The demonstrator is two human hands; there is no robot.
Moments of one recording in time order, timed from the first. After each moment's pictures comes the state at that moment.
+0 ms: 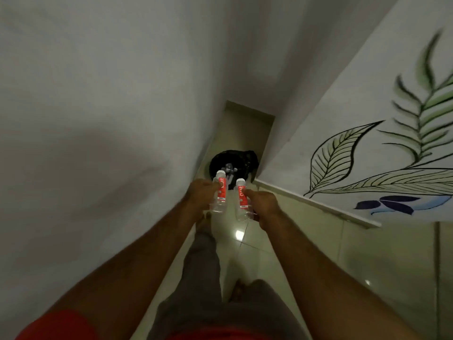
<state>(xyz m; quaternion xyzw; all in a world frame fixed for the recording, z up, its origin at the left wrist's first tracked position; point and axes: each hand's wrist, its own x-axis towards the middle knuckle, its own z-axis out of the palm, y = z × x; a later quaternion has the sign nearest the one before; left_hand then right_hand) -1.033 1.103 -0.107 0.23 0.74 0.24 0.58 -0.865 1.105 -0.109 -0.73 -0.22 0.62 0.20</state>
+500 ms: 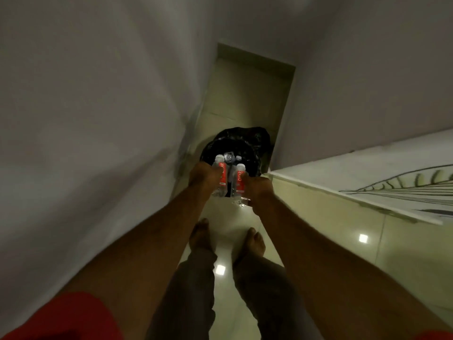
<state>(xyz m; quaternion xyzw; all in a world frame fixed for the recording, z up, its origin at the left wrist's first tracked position) -1.033 1.313 -0.441 0.24 0.79 0.14 0.54 -0.903 1.293 -0.438 -0.75 -0.09 0.63 0.19</state>
